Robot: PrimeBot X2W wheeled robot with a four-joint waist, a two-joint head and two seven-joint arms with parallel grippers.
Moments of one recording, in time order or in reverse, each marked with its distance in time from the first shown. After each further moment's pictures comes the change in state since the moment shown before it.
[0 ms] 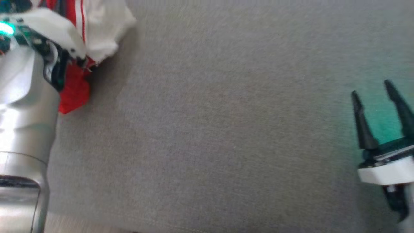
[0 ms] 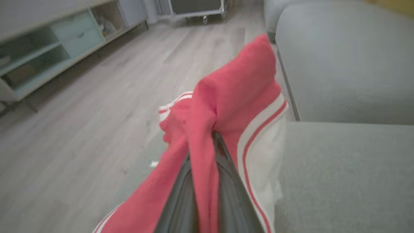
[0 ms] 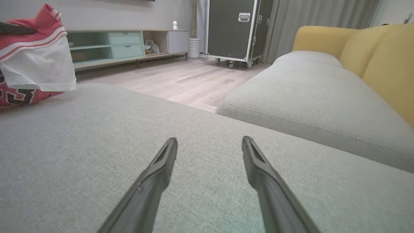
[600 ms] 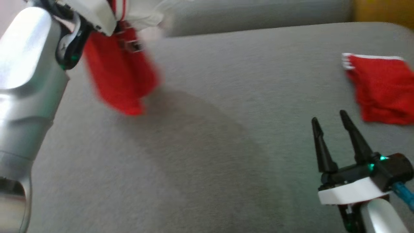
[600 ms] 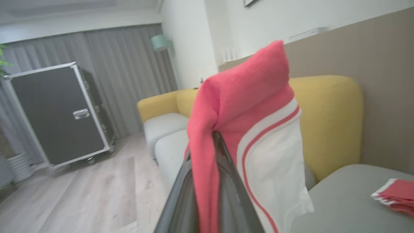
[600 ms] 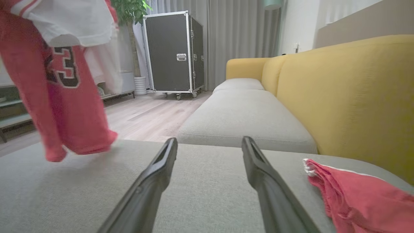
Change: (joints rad) left arm -0.066 0.131 -0.422 -0.444 -0.259 0.000 0.012; right arm 0.063 0.211 0.065 0.065 0.010 0.000 -0.003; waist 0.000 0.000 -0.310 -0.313
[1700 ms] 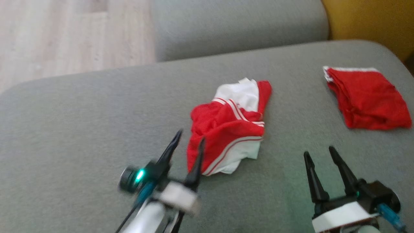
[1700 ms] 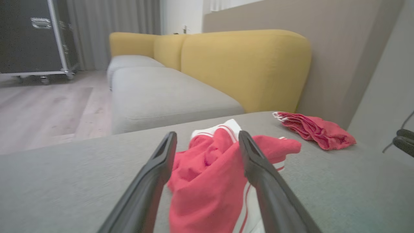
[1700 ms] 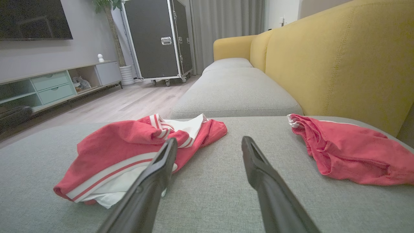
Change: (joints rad) left arm 0.847 -0.296 0.005 -0.144 0.200 0.239 -0.287; right arm 0.098 0.053 0.000 0.118 -0.001 0.000 0.000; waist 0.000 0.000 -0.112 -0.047
